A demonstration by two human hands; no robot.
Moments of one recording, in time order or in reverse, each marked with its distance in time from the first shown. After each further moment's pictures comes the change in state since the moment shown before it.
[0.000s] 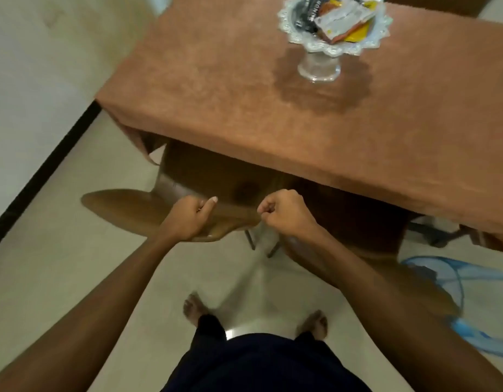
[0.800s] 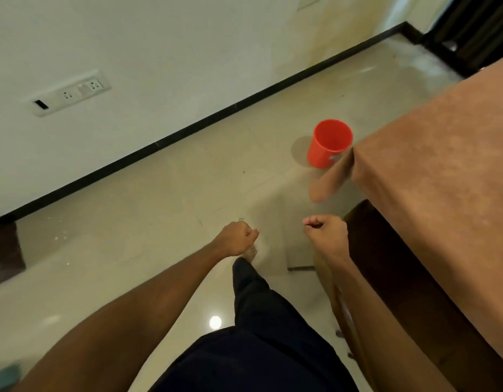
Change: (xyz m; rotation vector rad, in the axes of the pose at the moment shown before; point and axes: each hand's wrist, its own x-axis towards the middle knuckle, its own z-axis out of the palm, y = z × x) left_hand 0.022 -0.416 -0.247 -0.156 -0.008 -0.515; right_hand 0.293 -0.358 0.302 -0.007 -0.069 -0.018
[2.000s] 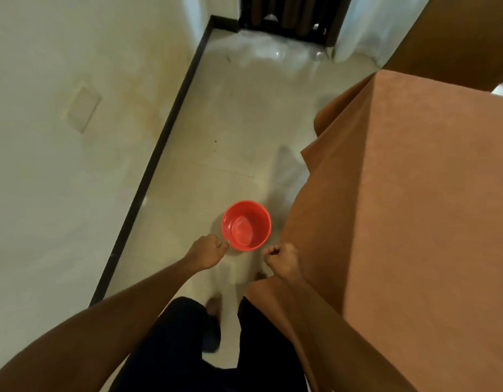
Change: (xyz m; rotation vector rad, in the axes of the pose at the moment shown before) left_hand 0.679 0.317 -0.176 0.443 -0.390 0.256; right_hand 0.584 -0.014 -0.128 0.392 0.211 0.631
